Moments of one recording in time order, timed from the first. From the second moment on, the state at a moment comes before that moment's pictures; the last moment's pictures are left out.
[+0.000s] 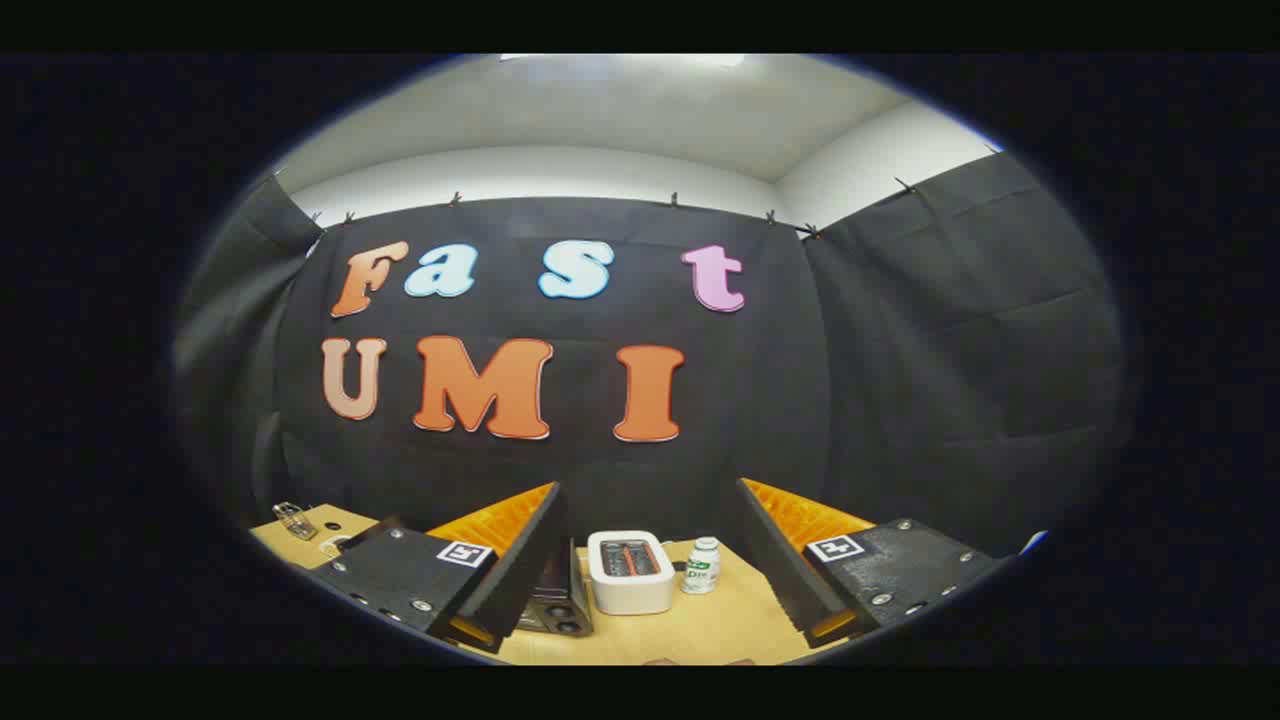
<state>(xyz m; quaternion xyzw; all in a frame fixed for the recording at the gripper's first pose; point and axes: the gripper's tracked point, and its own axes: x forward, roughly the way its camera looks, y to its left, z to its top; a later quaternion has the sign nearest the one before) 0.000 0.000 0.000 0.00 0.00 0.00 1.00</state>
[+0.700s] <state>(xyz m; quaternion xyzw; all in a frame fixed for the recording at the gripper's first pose) 0.000 0.105 0.051 -0.03 -0.01 0.07 1.00</state>
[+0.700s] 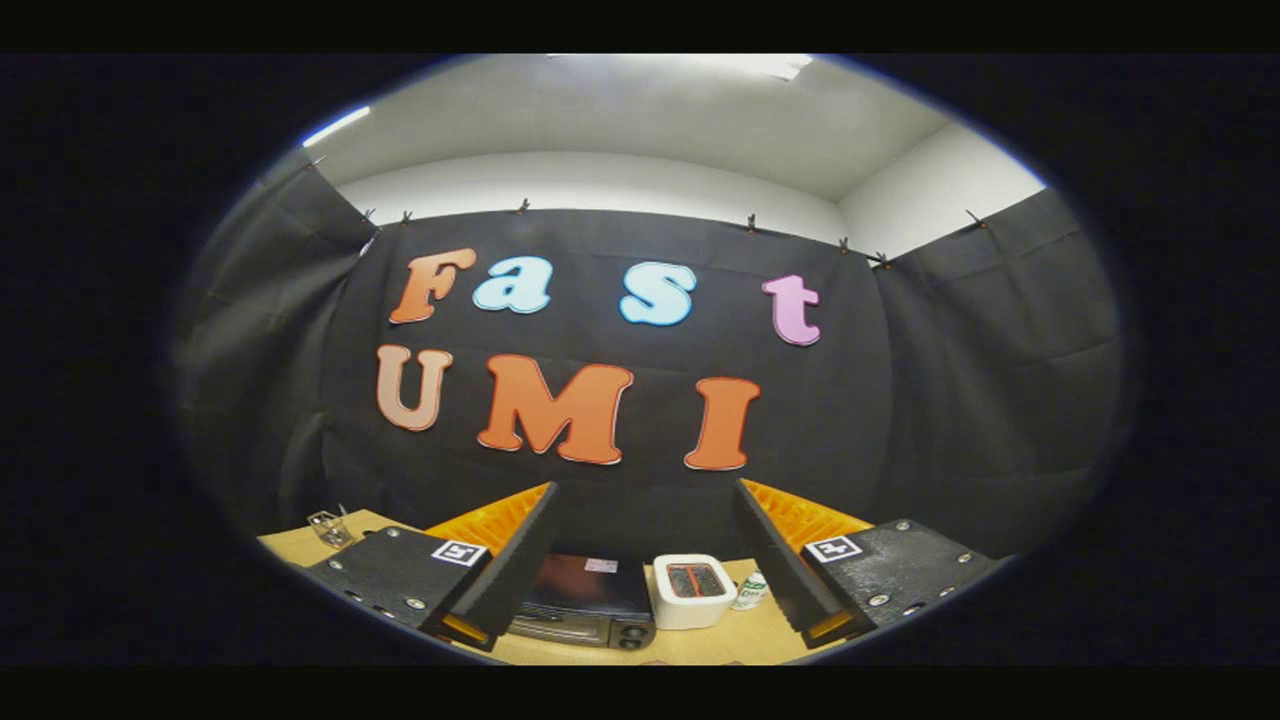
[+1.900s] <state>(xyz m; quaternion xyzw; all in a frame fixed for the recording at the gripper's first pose) 0.047 0.226 -0.165 0.02 0.22 0.13 0.97</state>
